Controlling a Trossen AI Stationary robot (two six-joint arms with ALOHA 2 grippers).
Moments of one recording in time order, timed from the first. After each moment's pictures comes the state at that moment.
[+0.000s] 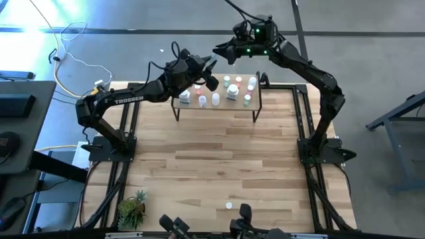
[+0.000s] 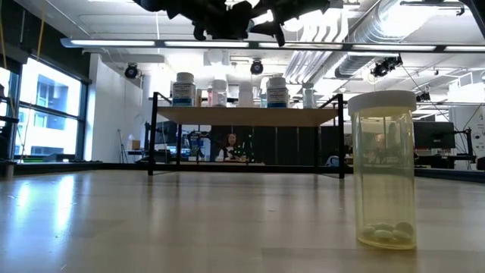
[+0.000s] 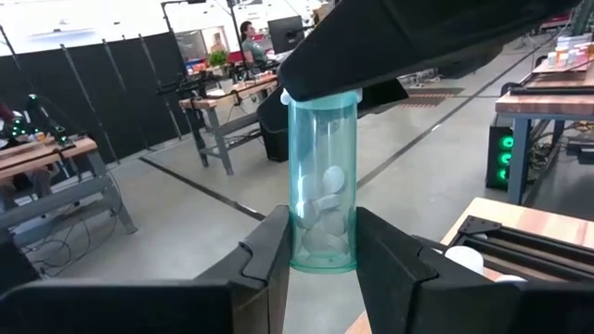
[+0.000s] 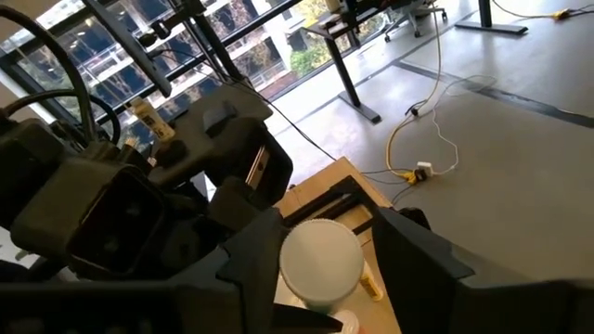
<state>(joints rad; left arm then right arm) 0.53 1.56 1.29 0.25 -0.40 0.19 -0.67 1.79 1.94 -0.40 -0.48 0.33</state>
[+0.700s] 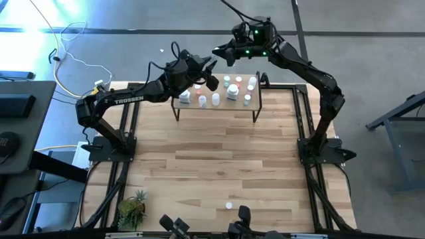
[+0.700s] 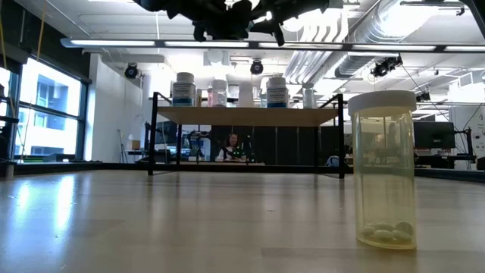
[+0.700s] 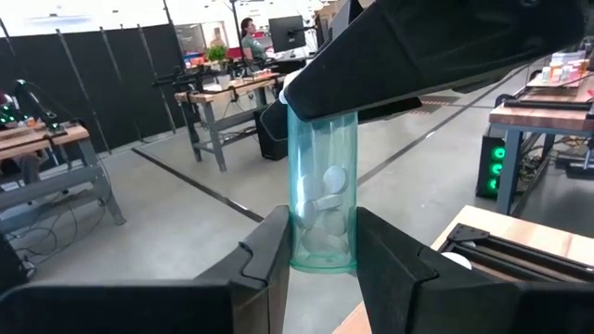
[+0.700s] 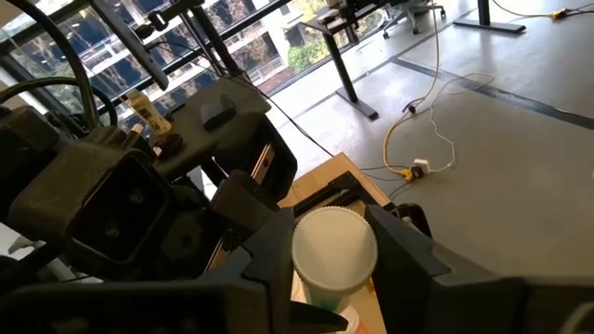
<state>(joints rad) 0.53 1.56 1.29 0.25 -0.40 0.13 -0.65 1.79 1.94 -0.42 -0.46 0.31</state>
